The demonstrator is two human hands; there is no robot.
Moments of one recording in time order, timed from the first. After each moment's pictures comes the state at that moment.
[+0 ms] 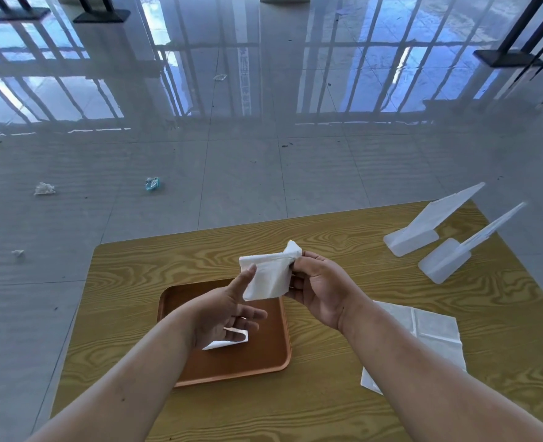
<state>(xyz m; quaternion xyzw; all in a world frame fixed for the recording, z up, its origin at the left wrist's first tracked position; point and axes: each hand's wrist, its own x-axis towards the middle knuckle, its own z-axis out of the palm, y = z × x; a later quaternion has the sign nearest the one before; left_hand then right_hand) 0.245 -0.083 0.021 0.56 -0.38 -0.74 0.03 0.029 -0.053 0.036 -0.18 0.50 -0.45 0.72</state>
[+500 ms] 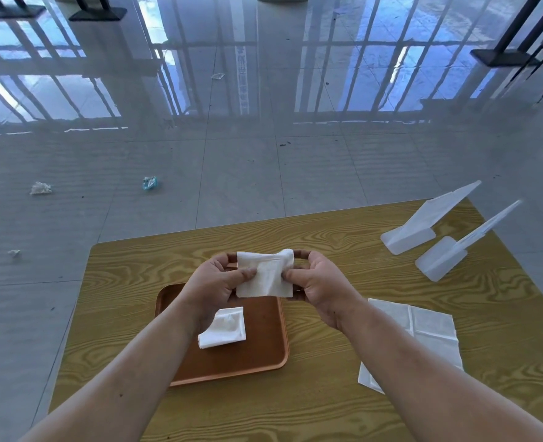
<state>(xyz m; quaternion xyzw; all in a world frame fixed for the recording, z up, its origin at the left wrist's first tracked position) 0.239 -0.099 0.013 0.52 -0.35 -0.72 0.29 0.028 -0.048 0.036 -0.25 0.59 -0.42 0.64</state>
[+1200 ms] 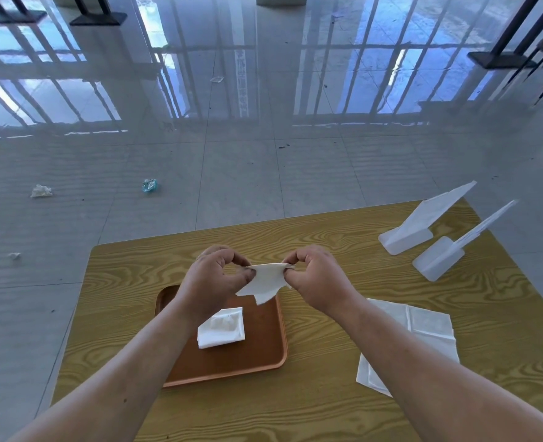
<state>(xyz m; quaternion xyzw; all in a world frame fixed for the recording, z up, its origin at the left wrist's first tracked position) 0.244 -0.101 0.015 0.57 -0.68 -0.40 0.24 0.020 -0.049 0.038 -0.55 0.69 -0.28 0.37</state>
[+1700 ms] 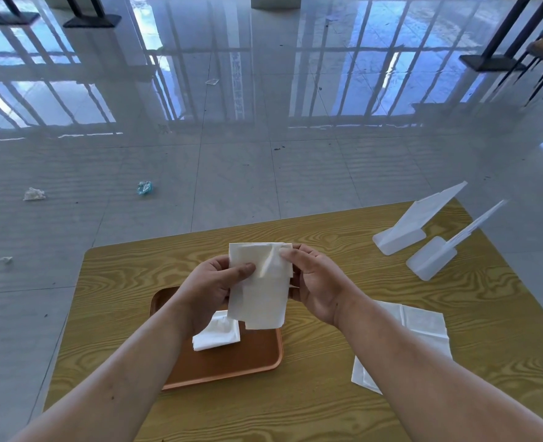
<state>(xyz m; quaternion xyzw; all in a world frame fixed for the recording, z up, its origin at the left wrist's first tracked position) 0.237 -0.096 0.025 0.47 -0.41 -0.74 0.25 0.023 -0.047 0.056 -0.21 0.52 -0.45 0.70</state>
